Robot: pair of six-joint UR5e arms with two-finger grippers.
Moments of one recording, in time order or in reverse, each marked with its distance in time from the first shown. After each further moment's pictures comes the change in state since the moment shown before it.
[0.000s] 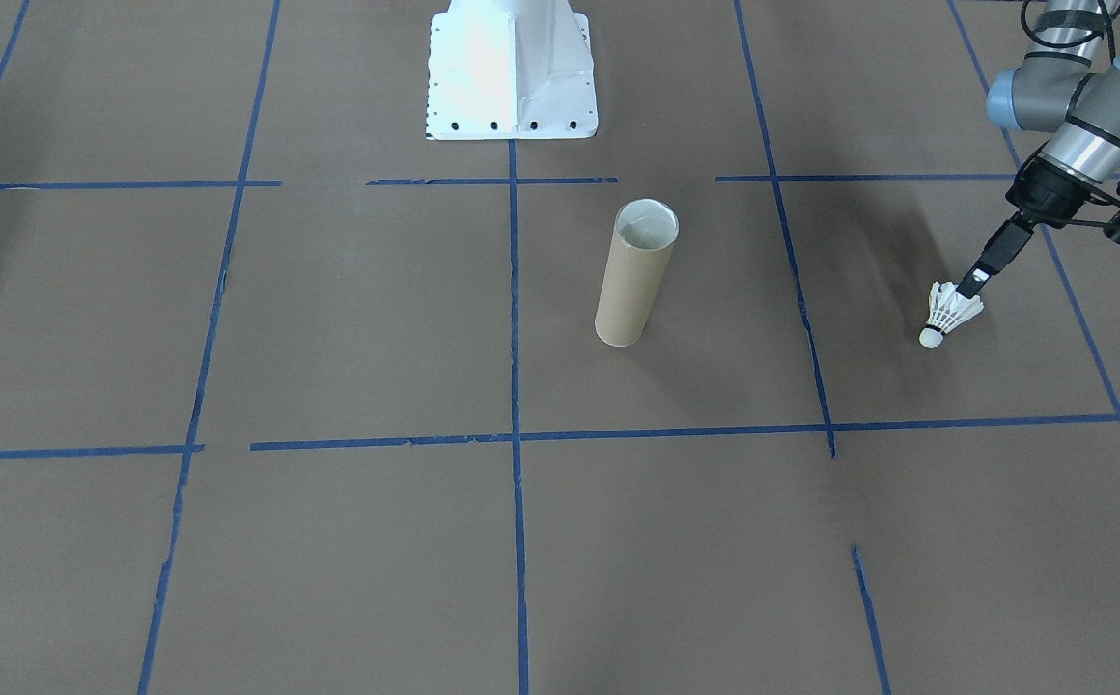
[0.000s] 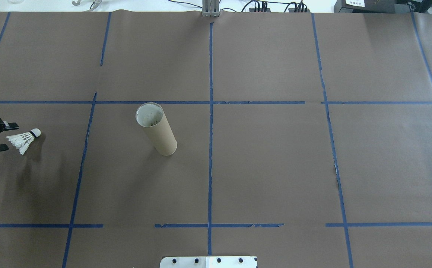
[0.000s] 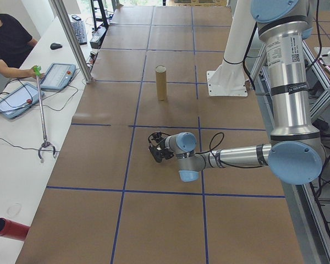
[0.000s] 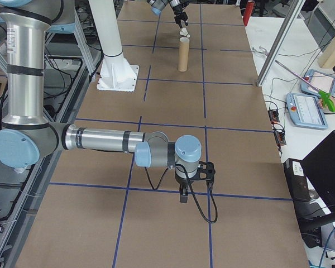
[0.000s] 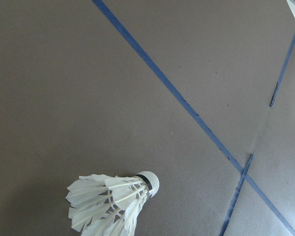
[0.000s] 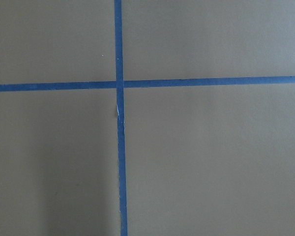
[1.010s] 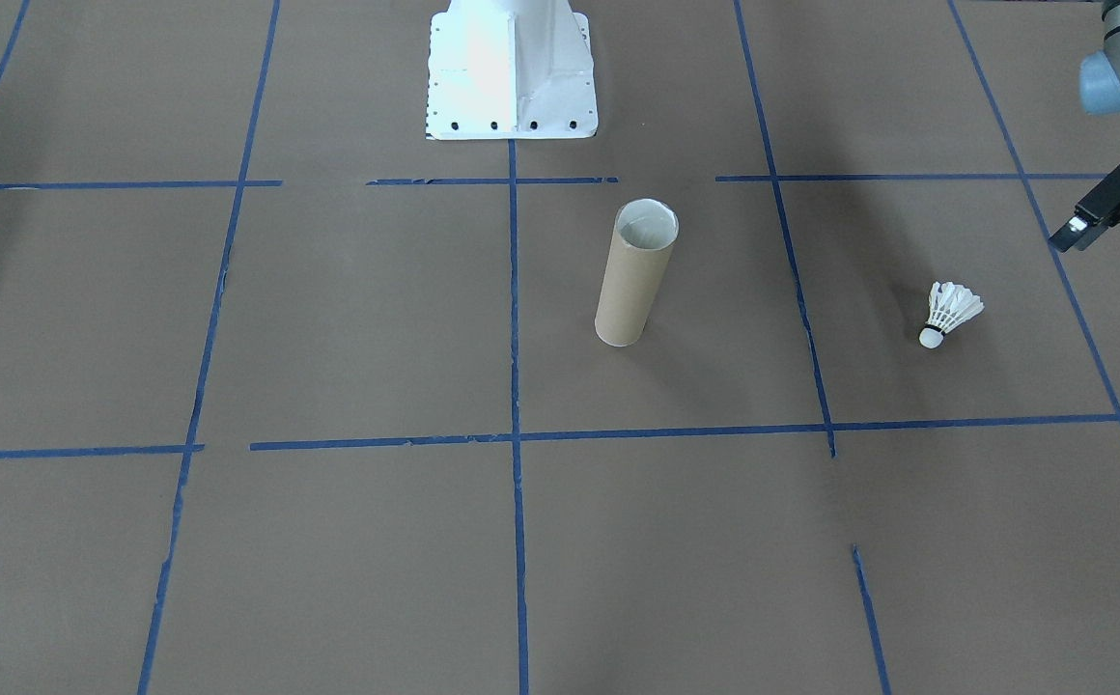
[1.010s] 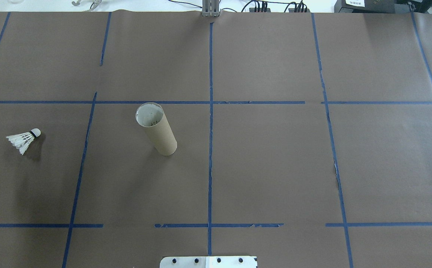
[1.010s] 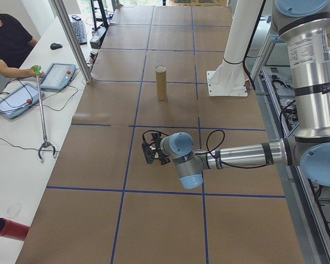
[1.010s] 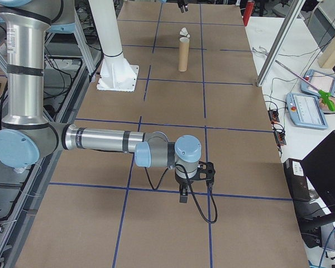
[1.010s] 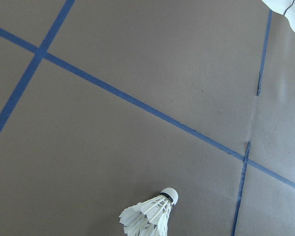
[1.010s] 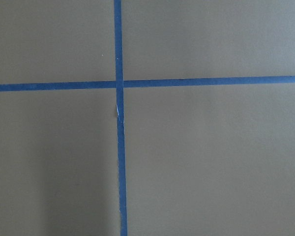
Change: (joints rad) left arm -0.302 0.054 -0.106 0.134 -0.371 0.311; right arm 0.000 0.000 0.000 0.000 0.000 0.000
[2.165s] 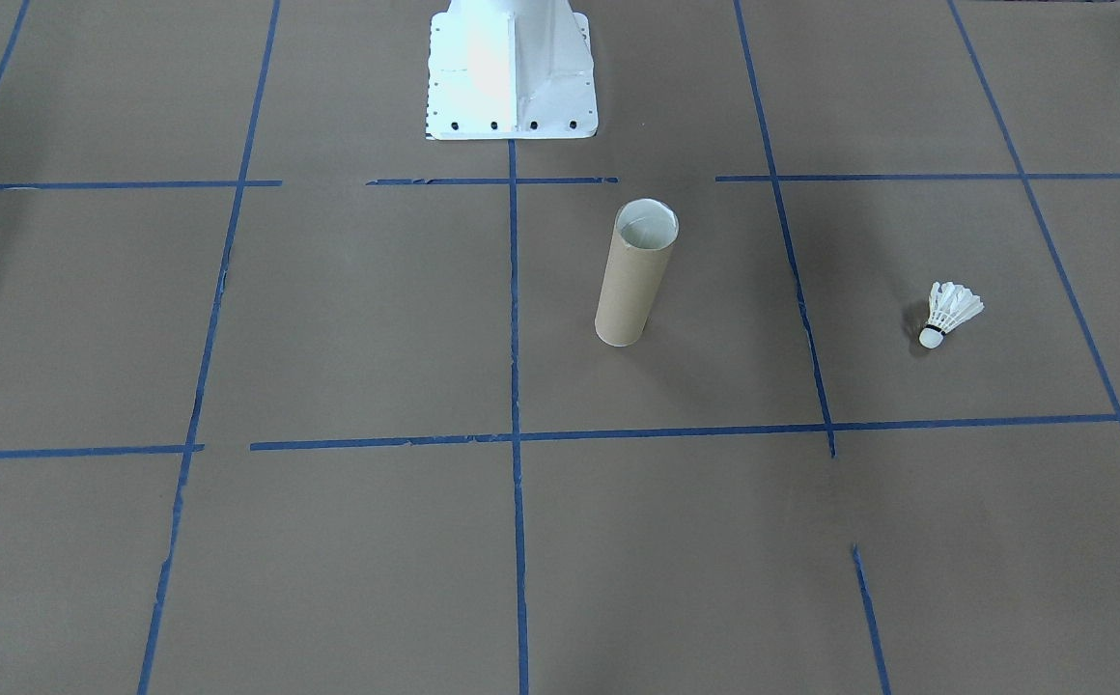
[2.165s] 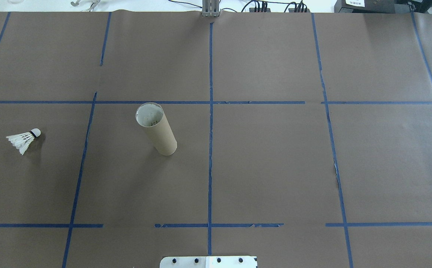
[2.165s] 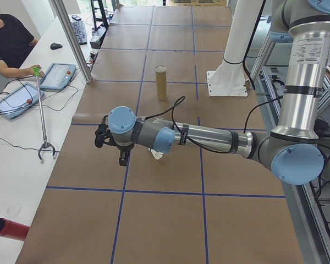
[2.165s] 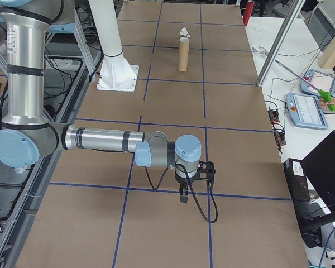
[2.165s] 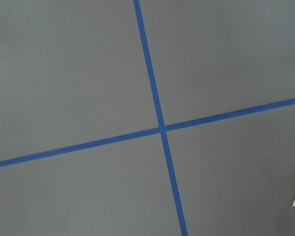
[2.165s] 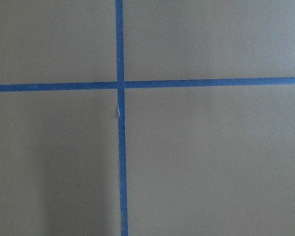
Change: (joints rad) left arm -0.389 -0.292 -0.080 1.216 -0.327 1.321; right arm 0.000 0.000 0.003 0.000 0.000 -0.002
